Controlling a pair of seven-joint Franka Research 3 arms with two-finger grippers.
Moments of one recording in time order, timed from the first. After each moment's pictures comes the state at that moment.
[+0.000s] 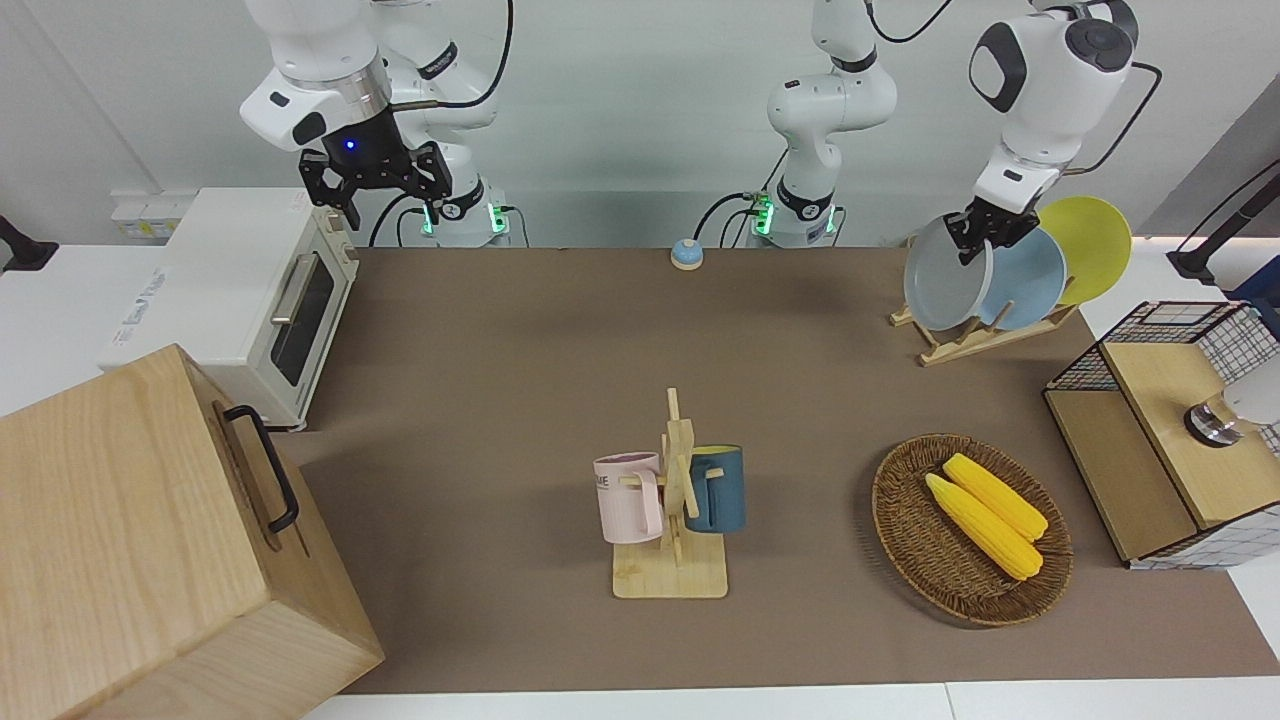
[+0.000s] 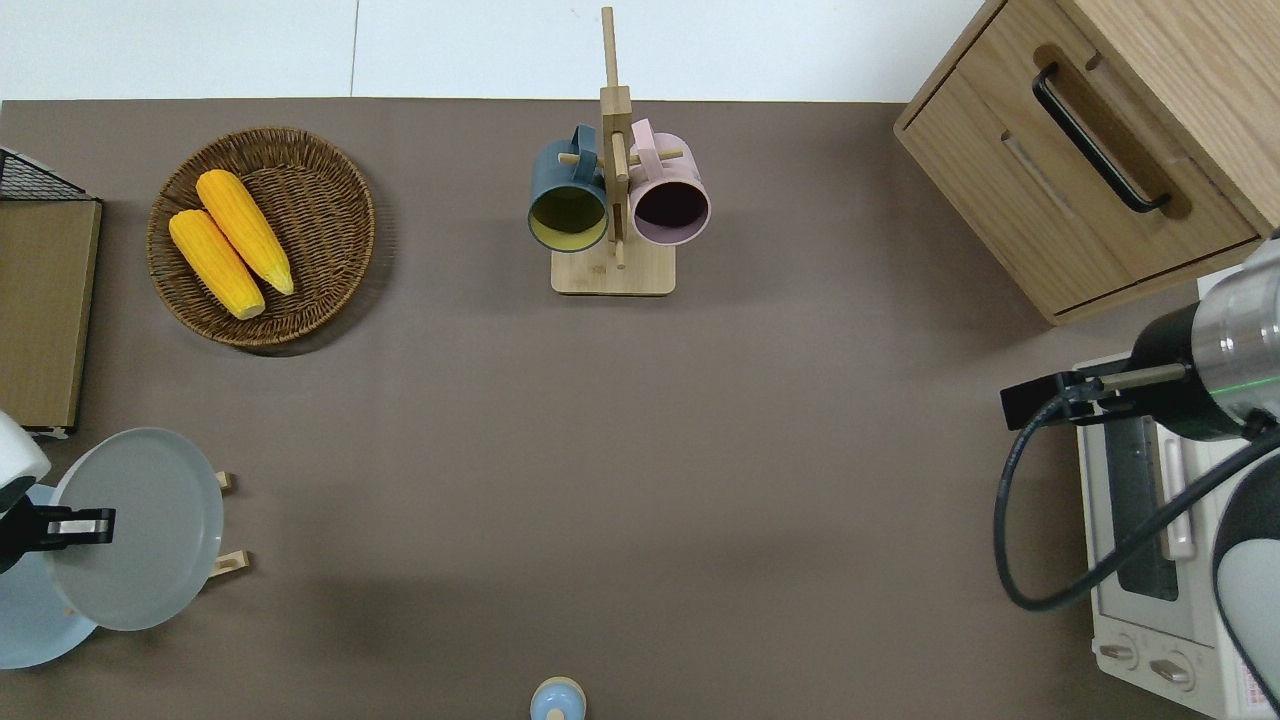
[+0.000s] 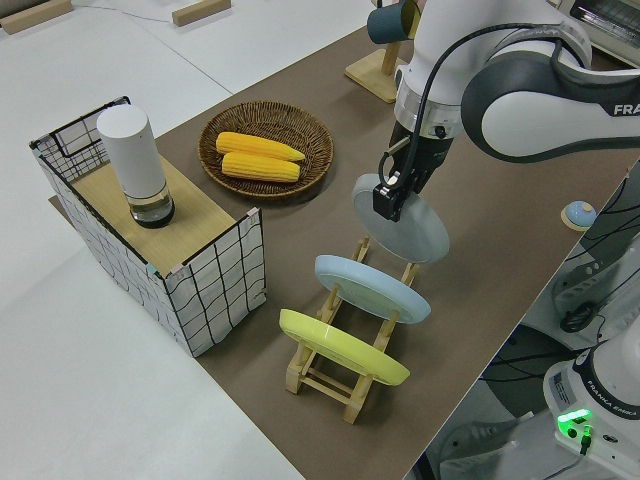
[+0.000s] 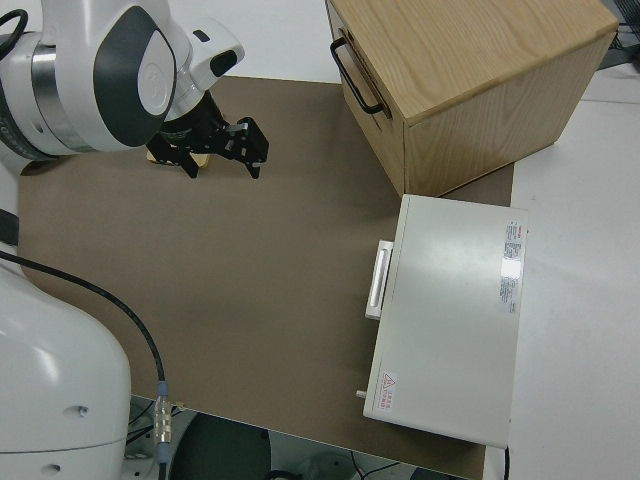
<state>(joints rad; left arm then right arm) 0.12 -0.32 0.02 -2.17 0.11 1.80 0.12 -0.05 -0.02 0.19 -1.50 0.00 1.42 0.06</state>
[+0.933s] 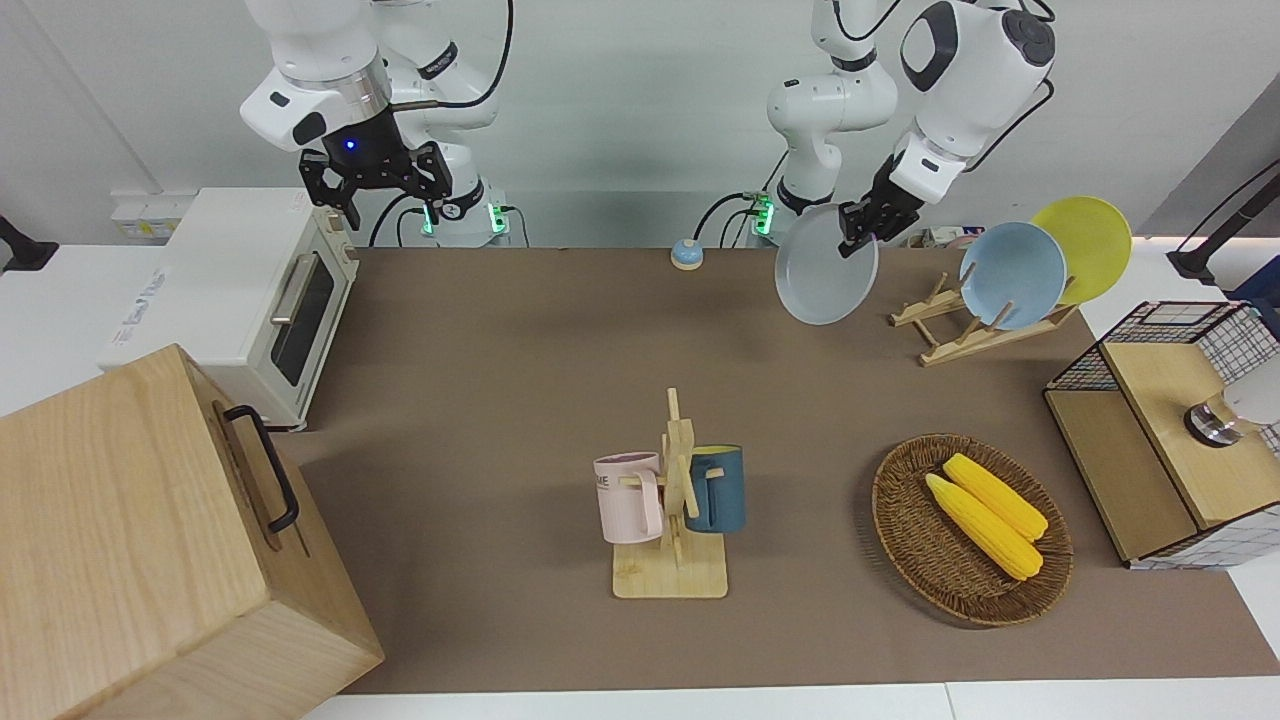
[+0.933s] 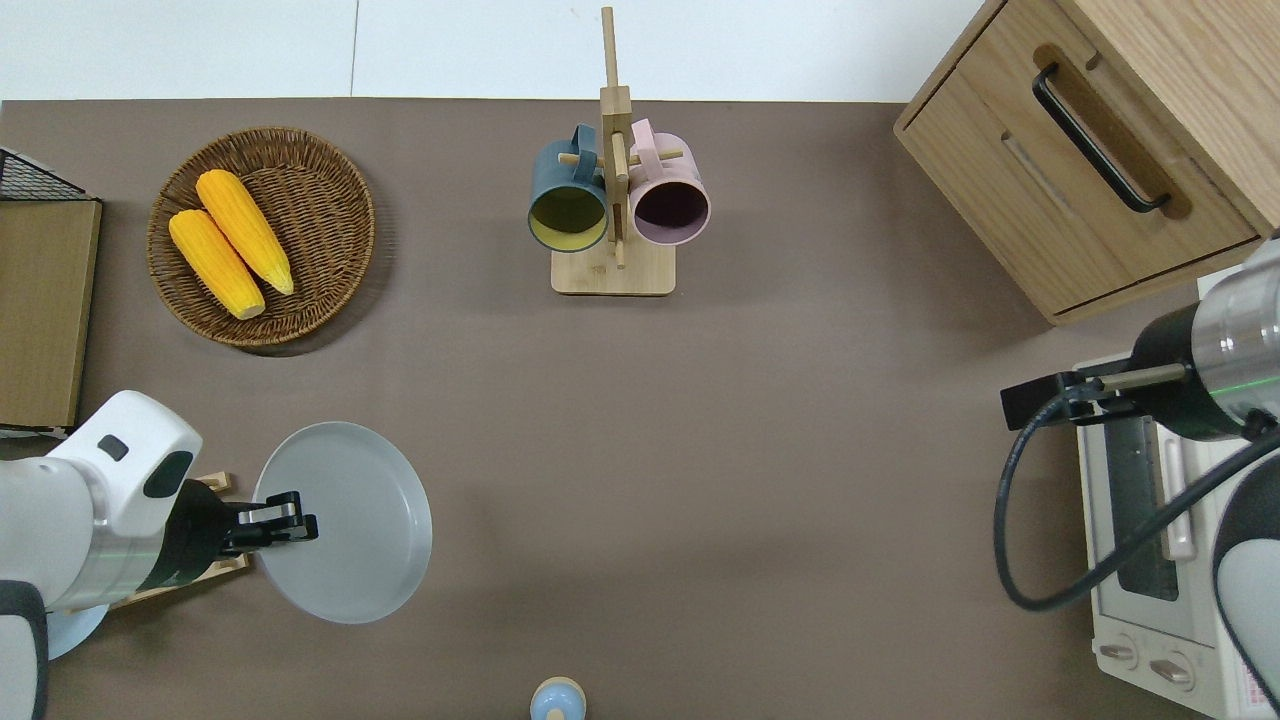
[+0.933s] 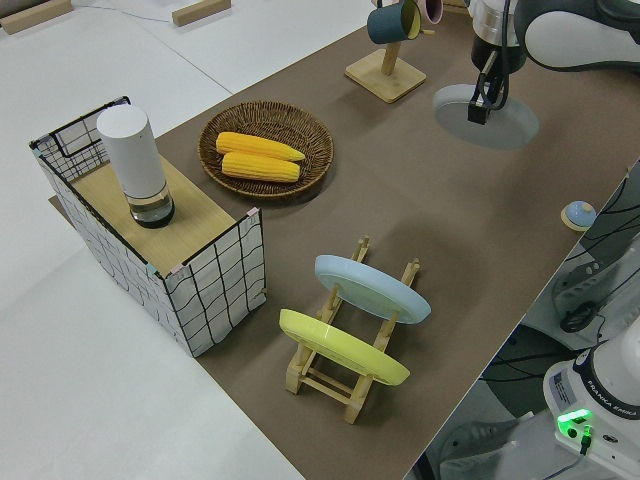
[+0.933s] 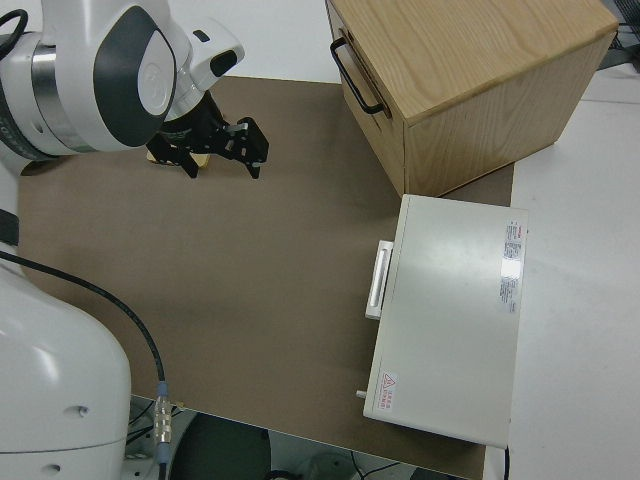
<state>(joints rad) 0.10 -0.36 -0.15 -2.20 -0.33 1.77 -0.19 -0.05 -0.02 0.19 -1.50 0.00 1.42 0.06</state>
